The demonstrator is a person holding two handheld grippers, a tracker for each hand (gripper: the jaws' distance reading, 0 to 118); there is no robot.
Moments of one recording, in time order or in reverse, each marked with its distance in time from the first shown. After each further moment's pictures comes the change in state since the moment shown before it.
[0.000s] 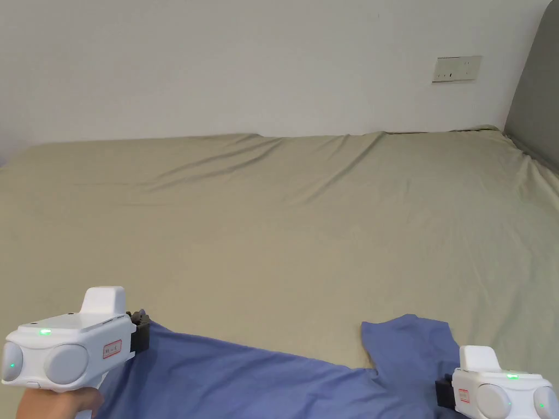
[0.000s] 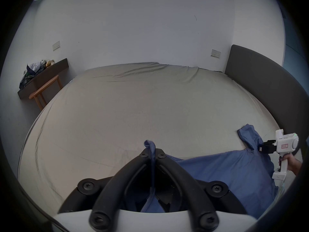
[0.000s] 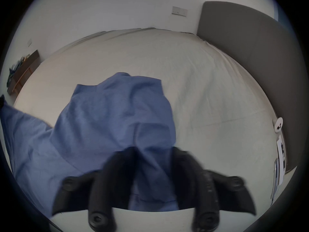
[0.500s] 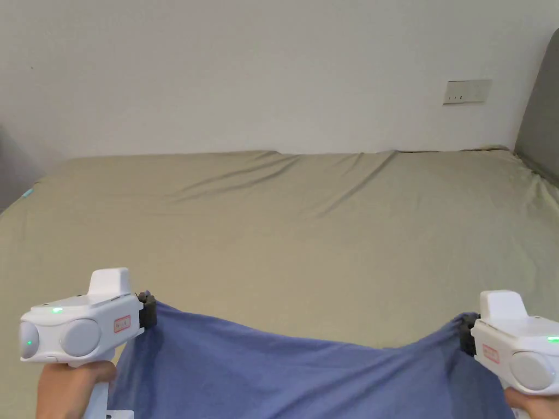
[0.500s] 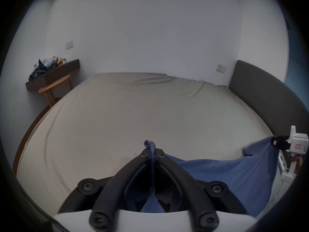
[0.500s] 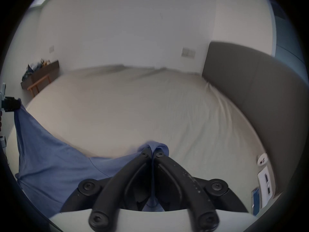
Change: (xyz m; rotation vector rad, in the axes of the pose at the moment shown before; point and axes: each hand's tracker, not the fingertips) left arm -0.024 0.016 0.070 0.111 0.051 0.103; right arm 0.004 0.045 0.153 0.370 0.042 0.079
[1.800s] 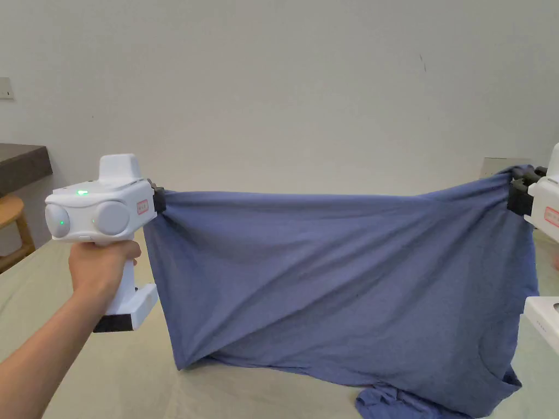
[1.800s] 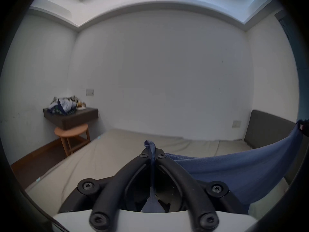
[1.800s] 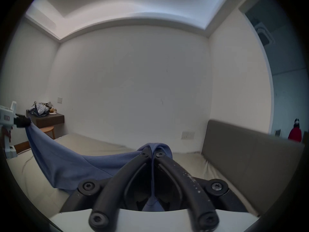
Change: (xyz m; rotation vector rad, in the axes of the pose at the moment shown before) left arm 0.002 0.178 0.007 0.398 0.155 0.054; right arm 0.021 0.232 0.054 0.519 0.030 -0.001
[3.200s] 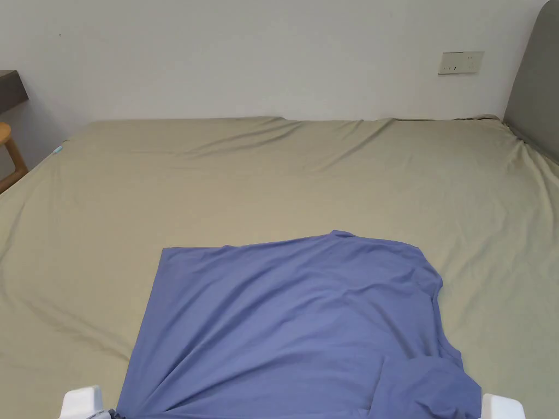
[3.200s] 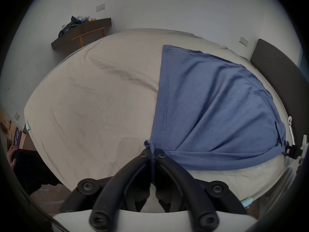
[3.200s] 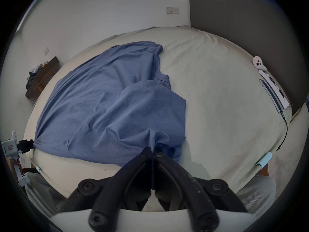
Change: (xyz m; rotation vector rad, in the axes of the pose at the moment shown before) left arm -0.106 -0.370 0.305 -0.699 0.058 0.008; right arm -0.038 -0.392 0.312 -0.872 -0.006 -0.267
